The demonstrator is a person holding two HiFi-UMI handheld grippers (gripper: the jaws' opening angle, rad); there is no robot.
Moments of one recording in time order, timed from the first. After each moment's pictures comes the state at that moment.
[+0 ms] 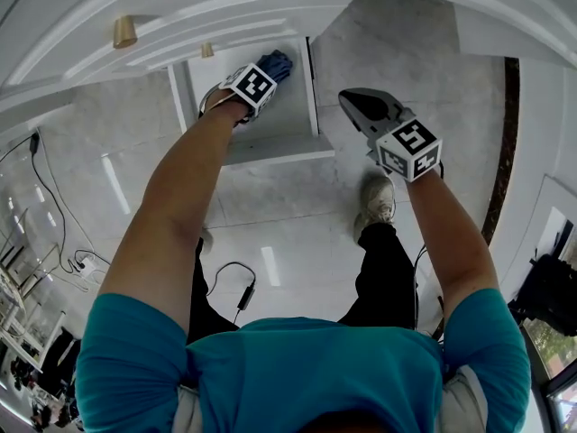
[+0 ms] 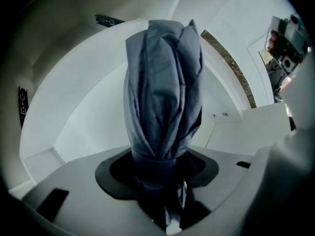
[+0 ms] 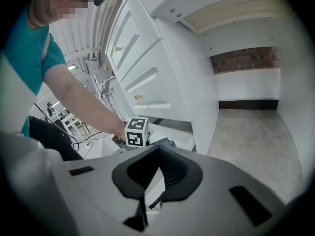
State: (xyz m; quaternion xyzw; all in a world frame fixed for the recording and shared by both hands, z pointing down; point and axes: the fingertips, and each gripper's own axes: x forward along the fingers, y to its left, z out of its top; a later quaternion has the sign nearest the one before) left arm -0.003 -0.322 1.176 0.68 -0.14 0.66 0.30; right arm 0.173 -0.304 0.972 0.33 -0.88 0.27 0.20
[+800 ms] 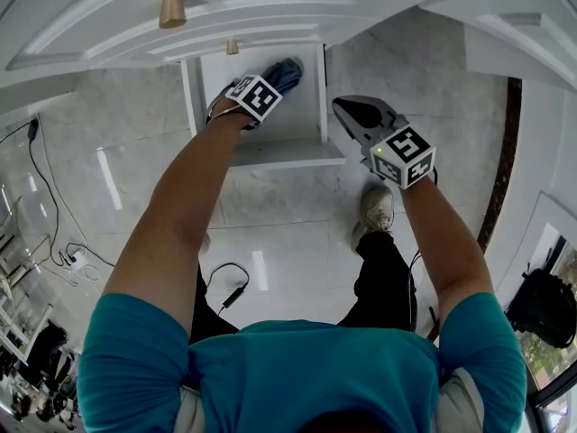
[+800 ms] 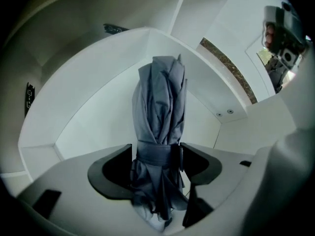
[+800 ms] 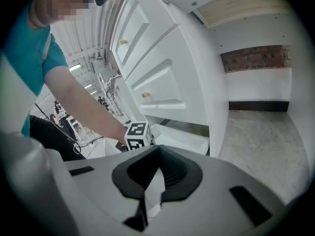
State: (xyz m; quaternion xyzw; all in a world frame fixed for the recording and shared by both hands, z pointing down) left arm -0.015 -0.328 1.181 0.72 -0.17 0.62 0.27; right arm 0.129 -0.309 0.971 0.30 -0.89 0.26 0.20
